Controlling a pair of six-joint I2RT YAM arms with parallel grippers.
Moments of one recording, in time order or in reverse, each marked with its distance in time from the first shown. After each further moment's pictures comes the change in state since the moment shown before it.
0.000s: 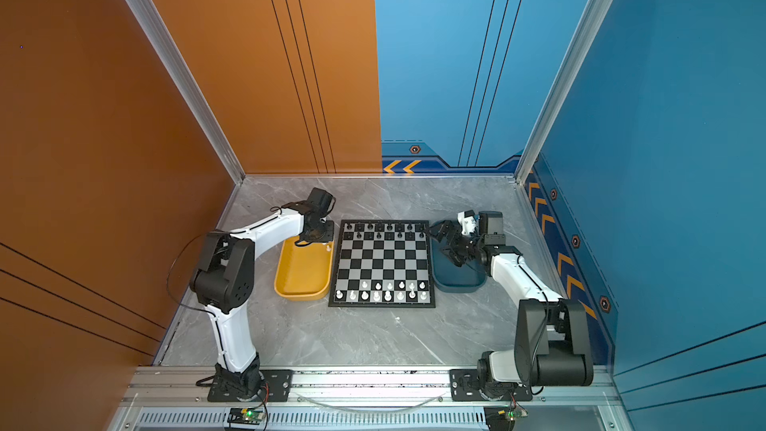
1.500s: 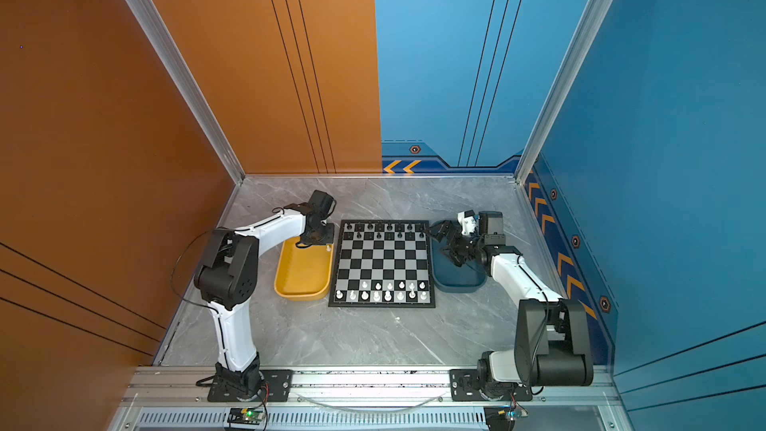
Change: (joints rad) left arm 0.004 0.023 0.000 -0.006 0.008 0.002; right arm 0.000 0.000 0.000 0.000 0.000 0.000
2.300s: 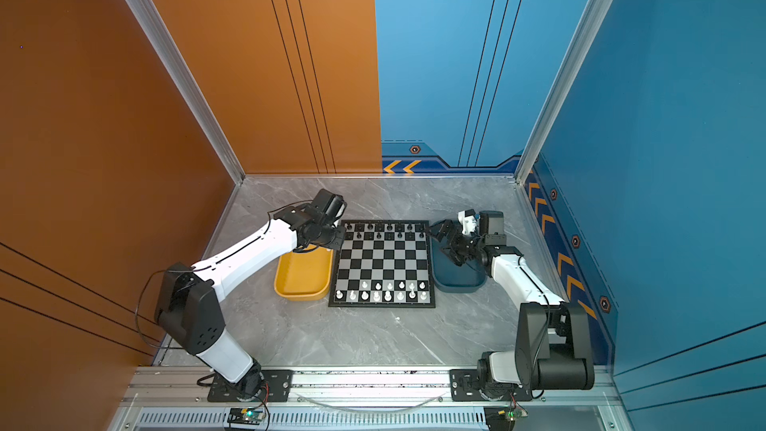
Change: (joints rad) left arm -0.236 -0.334 -0.040 -0.157 0.000 0.078; right arm 0.000 -0.018 0.000 0.000 0.000 0.000
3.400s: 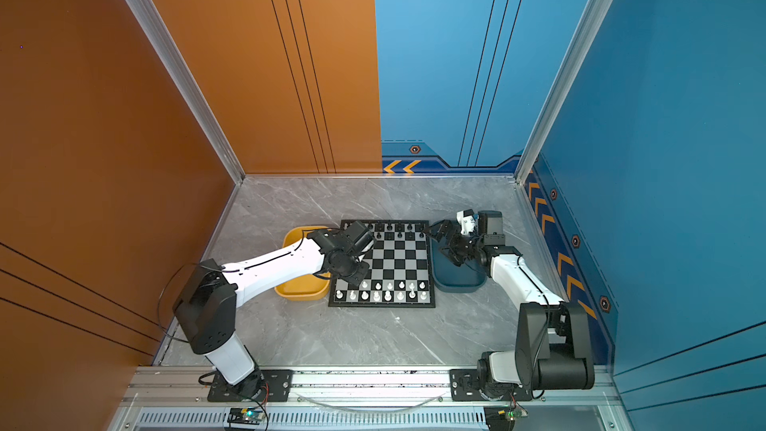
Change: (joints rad) left arm -0.217 0.075 -0.092 -0.045 0.093 -0.053; right arm 0.013 0.000 0.000 0.000 0.000 0.004
